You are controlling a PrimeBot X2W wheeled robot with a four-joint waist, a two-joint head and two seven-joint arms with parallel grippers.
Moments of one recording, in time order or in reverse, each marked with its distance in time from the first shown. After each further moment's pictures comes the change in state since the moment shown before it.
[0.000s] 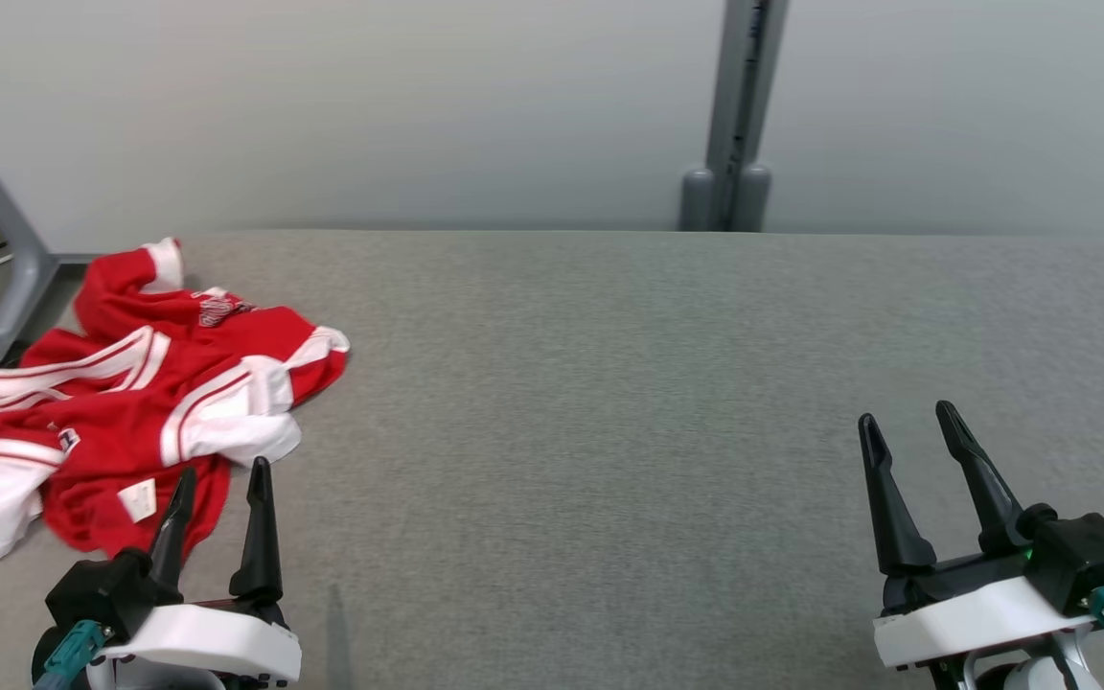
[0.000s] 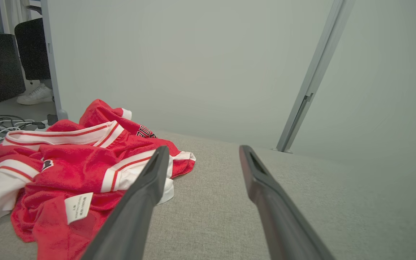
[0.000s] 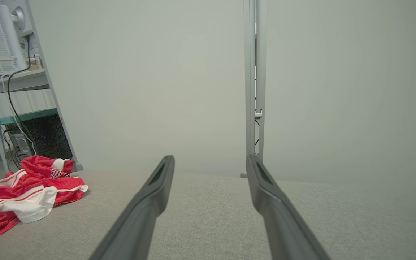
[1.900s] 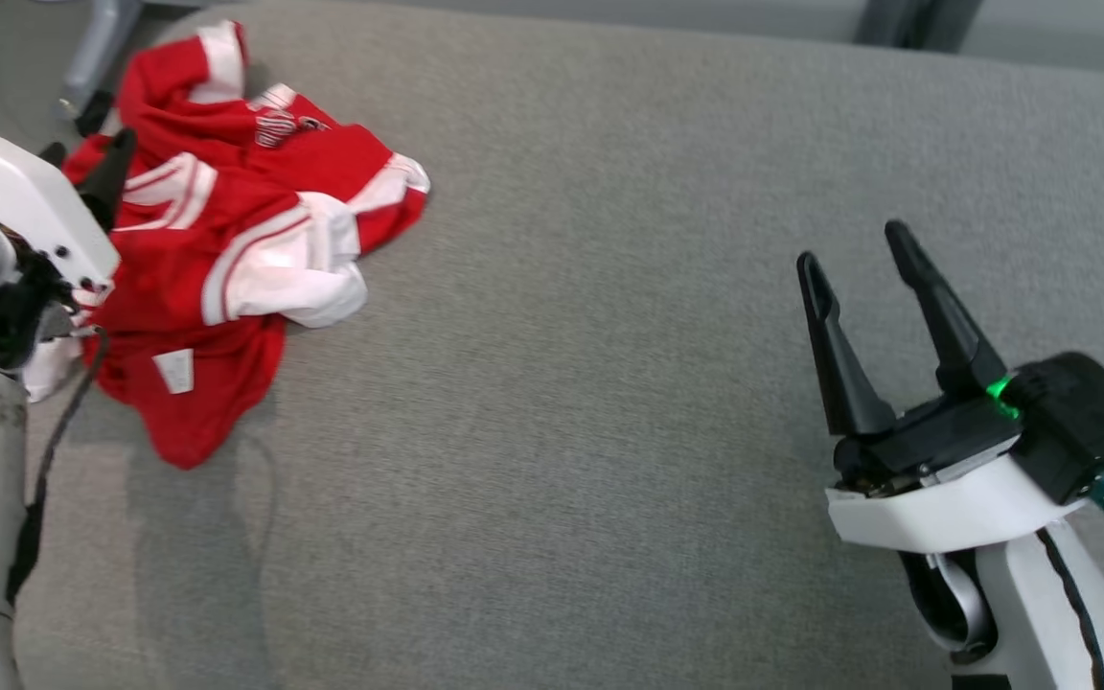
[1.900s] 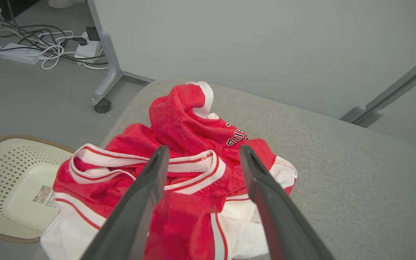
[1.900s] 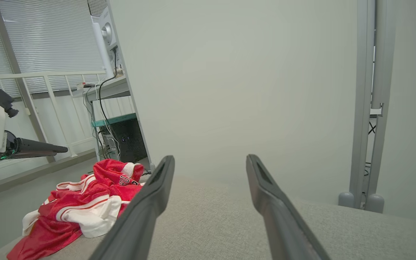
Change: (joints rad) left arm -0.830 0.239 -0.056 0.481 -0.230 -0.054 0.664; right arm -0.239 -0.037 0.146 -0.119 0.040 0.000 0.000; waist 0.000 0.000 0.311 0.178
